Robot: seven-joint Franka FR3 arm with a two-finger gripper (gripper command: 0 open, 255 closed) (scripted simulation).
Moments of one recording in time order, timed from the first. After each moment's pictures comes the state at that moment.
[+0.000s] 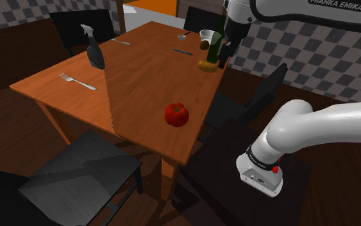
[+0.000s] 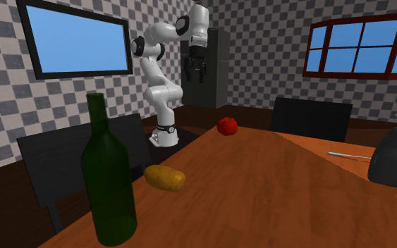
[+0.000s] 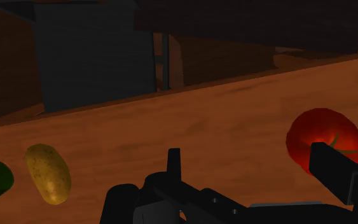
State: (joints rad) arm -0.01 -0.83 0.06 -2.41 -0.12 1.65 -0.12
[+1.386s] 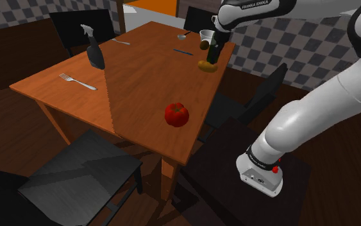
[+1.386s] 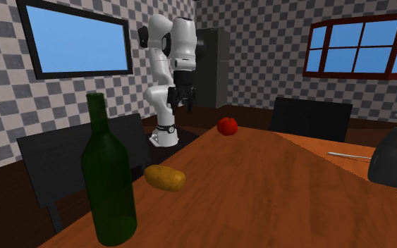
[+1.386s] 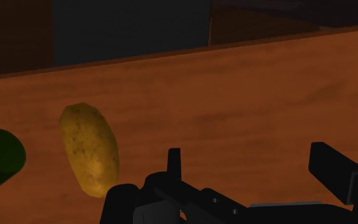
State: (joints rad) arm -0.07 -0.29 -0.30 -2.25 -0.17 2.07 -0.52
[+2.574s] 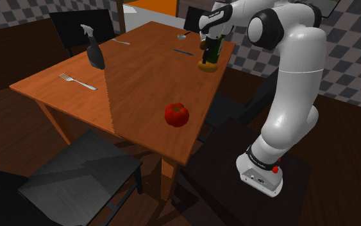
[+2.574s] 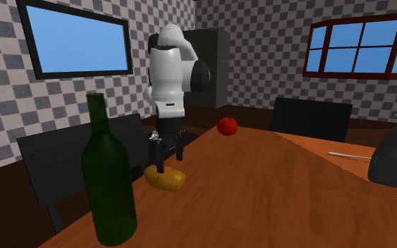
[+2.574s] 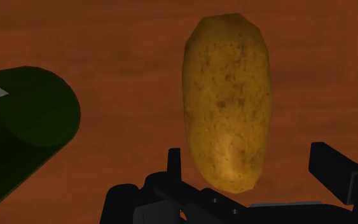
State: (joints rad) arm -0.22 0.44 -0.38 -1.65 0.18 2.13 -0.98
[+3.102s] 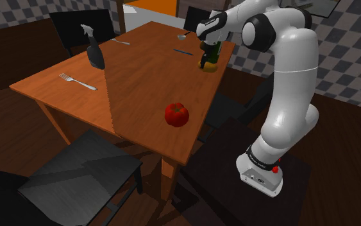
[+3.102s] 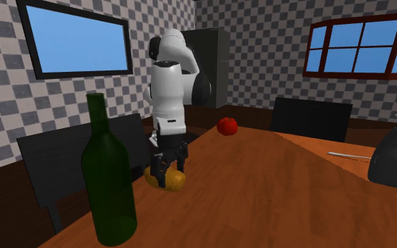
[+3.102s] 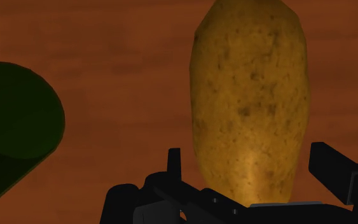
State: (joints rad) arm -0.24 0.52 -0.36 -1.65 0.22 2.19 -1.00
